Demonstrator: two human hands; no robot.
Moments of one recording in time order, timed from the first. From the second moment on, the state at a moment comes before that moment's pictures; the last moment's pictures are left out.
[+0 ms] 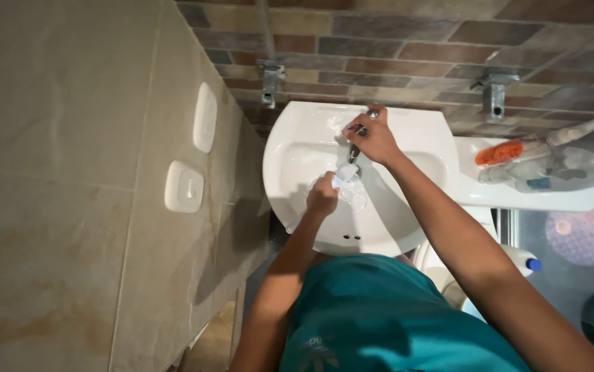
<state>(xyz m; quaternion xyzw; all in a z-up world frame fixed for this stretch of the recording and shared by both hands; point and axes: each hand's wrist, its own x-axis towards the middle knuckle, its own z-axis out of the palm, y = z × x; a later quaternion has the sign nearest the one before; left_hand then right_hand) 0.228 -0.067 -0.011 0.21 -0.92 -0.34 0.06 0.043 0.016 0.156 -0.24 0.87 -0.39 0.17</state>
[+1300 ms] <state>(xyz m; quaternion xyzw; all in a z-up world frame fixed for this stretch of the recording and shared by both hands) 0.208 -0.237 0.333 0.36 -0.93 -0.10 -0.01 0.160 0.062 0.162 -0.19 0.85 -0.48 0.11</state>
